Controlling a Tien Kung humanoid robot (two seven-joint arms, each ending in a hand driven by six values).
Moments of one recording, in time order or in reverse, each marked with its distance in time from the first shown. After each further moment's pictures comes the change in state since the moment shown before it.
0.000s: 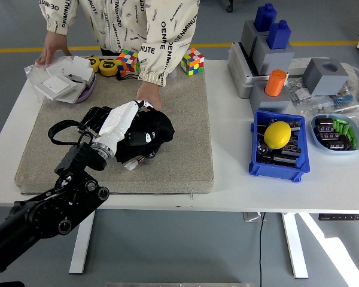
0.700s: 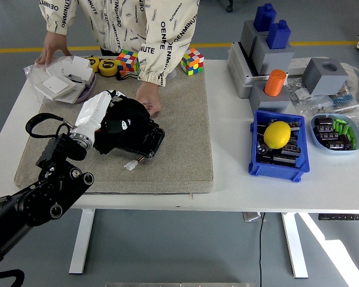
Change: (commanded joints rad) left arm -0.026 0.000 -0.172 0.182 0.025 0.016 -0.029; right arm -0.002 0.002 -0.010 0.003 0.009 -0.001 0.000
